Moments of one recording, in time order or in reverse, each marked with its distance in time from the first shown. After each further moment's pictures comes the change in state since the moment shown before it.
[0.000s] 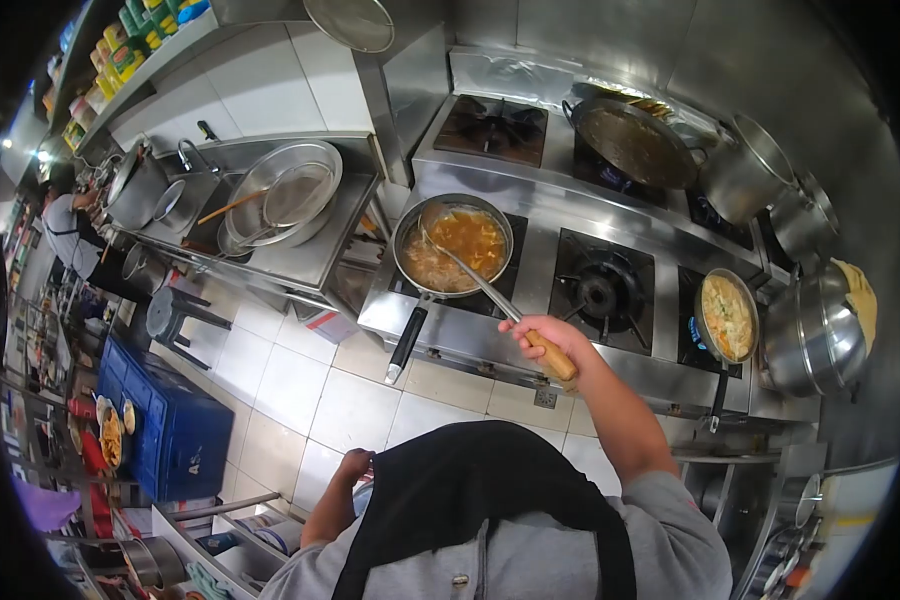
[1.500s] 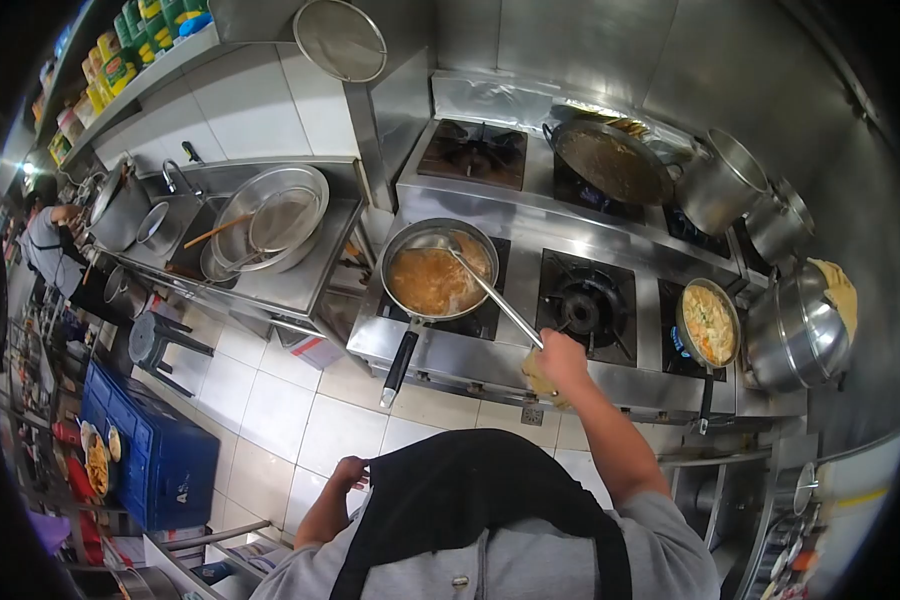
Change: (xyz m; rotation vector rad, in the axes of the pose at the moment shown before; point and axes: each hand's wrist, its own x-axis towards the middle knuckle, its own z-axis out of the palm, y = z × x) left_hand 0.038 0.037 -0.012 0.119 -0.106 0.013; right_hand -0.011 0.027 -0.010 -1.599 1.069 -0.432
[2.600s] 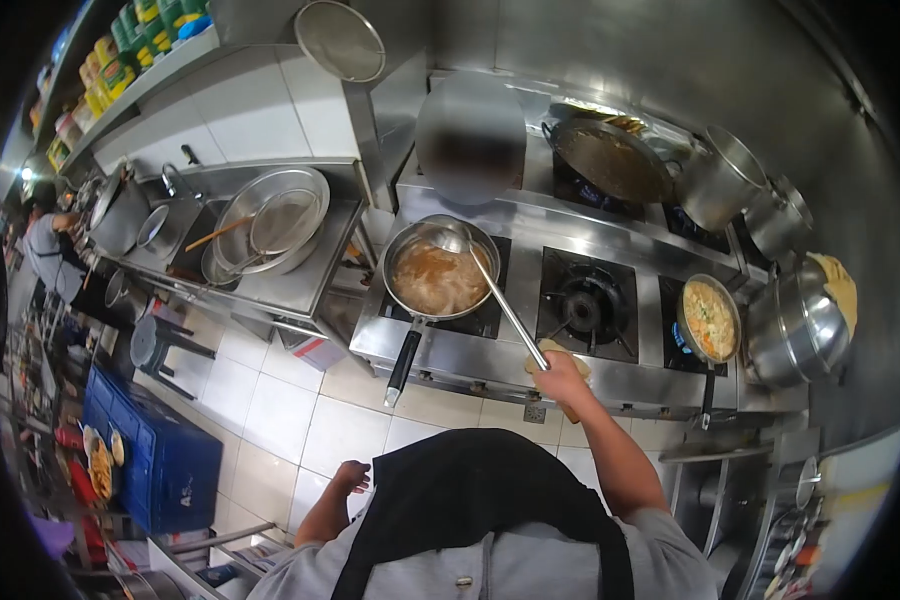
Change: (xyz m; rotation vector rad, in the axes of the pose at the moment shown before) left_hand -0.005 -0.010 -0.007 0.061 0.018 -0.048; right_hand -0.035 0.008 0.027 0.671 -0.161 0.173
